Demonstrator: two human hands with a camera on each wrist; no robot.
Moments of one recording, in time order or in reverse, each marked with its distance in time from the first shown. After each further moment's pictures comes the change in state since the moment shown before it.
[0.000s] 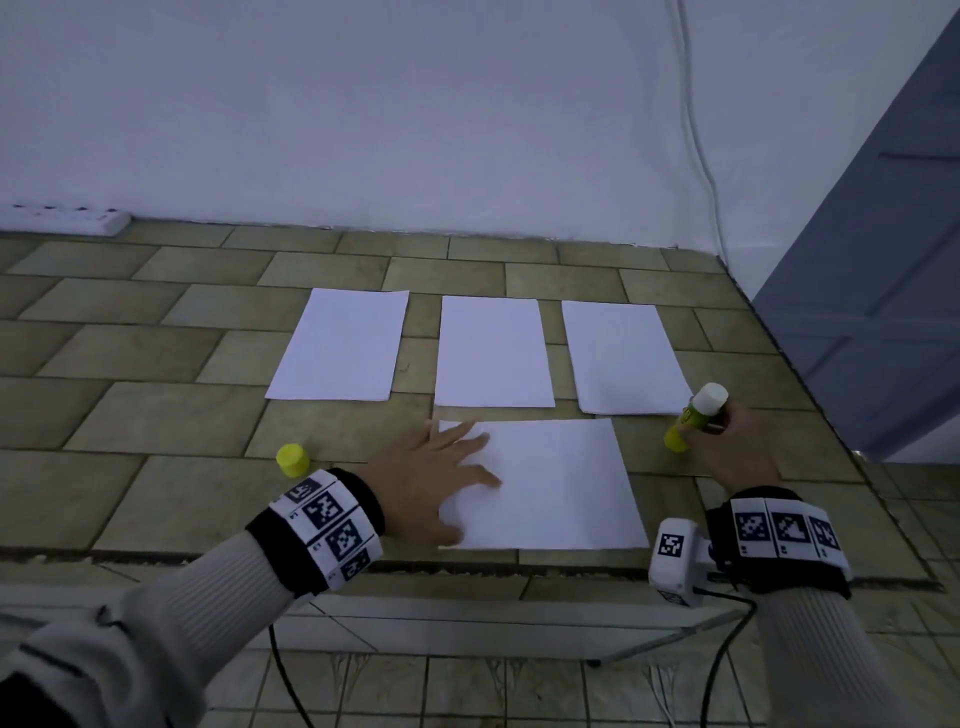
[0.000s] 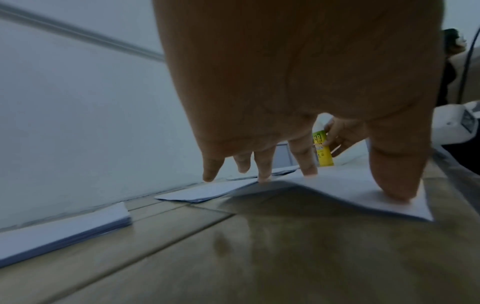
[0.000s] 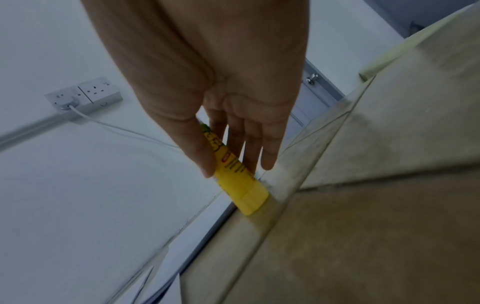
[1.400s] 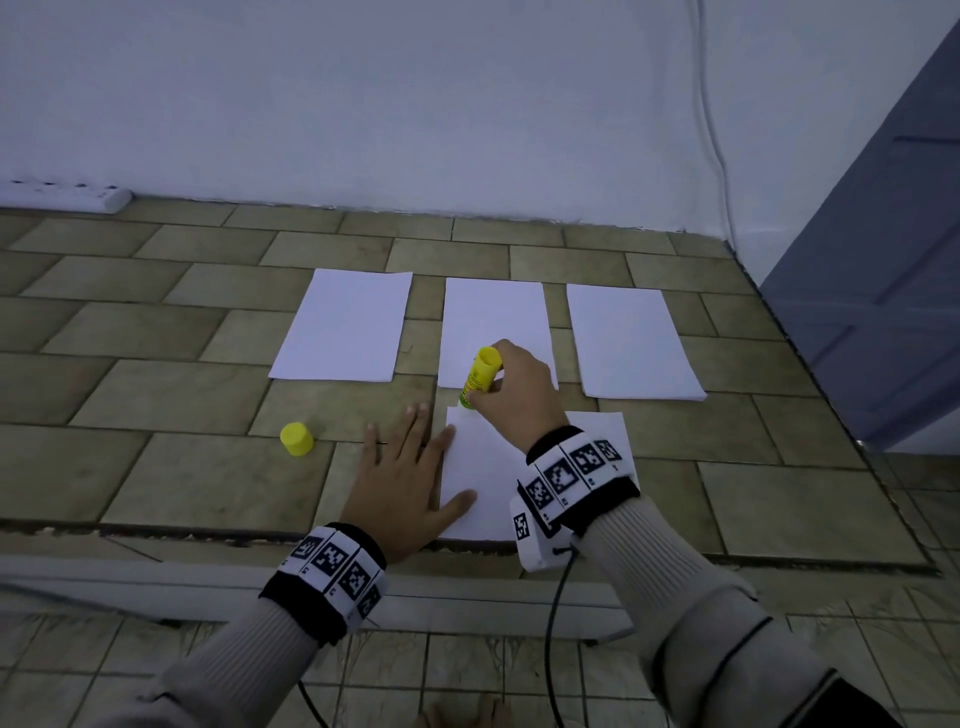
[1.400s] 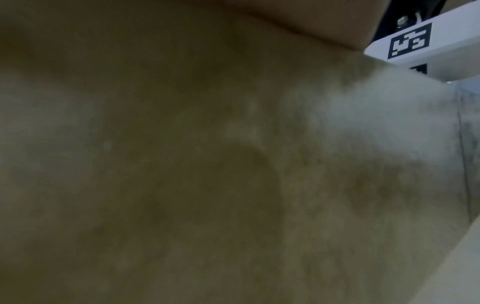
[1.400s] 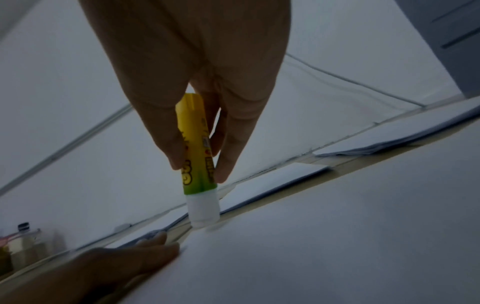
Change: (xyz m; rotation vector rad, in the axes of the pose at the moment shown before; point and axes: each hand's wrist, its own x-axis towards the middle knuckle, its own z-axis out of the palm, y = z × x) left_hand -0.007 0.006 0.069 -0.060 0.402 -0.376; right_hand -0.070 -0.120 0.139 -0.016 -0.377 -0.439
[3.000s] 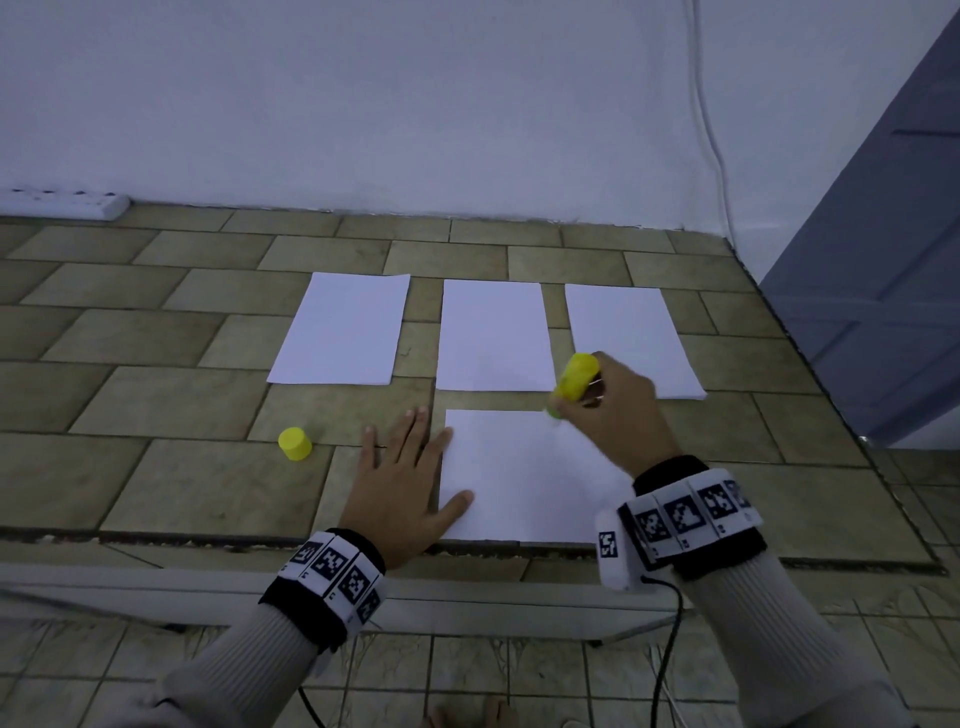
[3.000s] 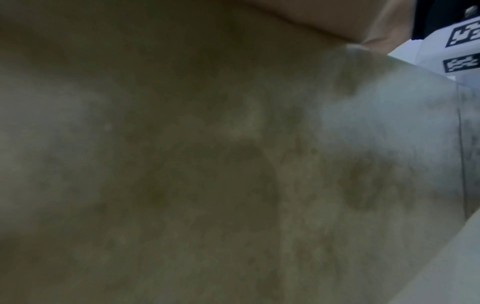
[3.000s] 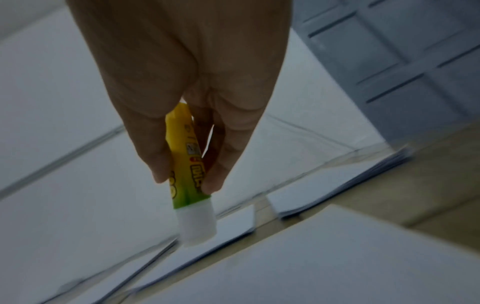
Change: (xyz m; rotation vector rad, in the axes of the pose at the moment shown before) left_hand -0.001 0.001 -0.001 0.007 0.000 -0.022; right_hand -0.035 0.043 -0.077 -0.016 0.136 -0.095
